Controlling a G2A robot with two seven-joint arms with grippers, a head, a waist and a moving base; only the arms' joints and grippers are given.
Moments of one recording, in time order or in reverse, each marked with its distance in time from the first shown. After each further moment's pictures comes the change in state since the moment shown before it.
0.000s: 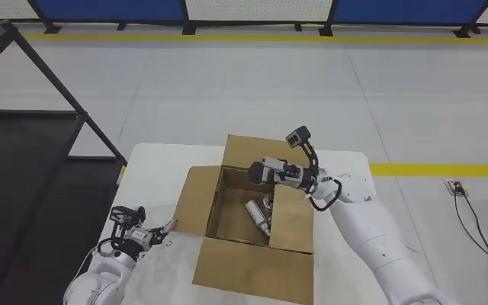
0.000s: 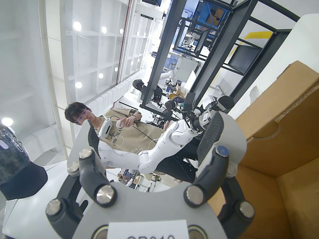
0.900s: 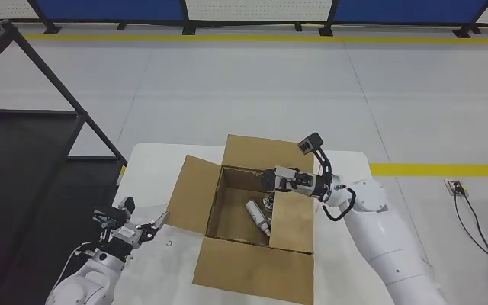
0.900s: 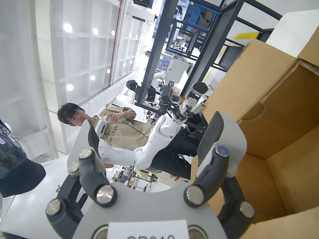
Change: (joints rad) left arm 0.099 0.017 -0.091 -0.226 0.037 0.001 0.093; right arm -0.115 0.059 0.096 -0.183 -0.141 0.079 -0.006
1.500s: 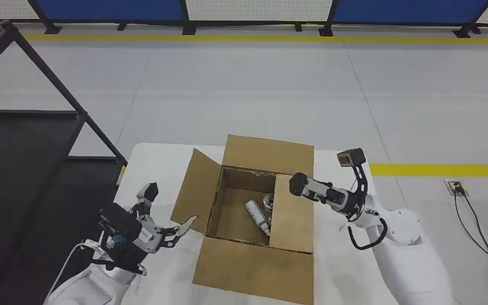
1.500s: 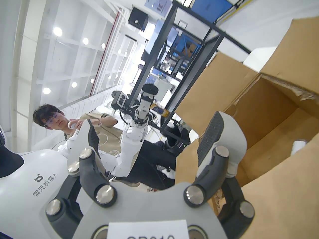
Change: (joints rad) left arm 0.014 0.002 0.092 -0.349 -0.011 -0.089 -0.067; right arm -0.314 0.080 0.259 -0.351 -0.130 -0.091 -0.178
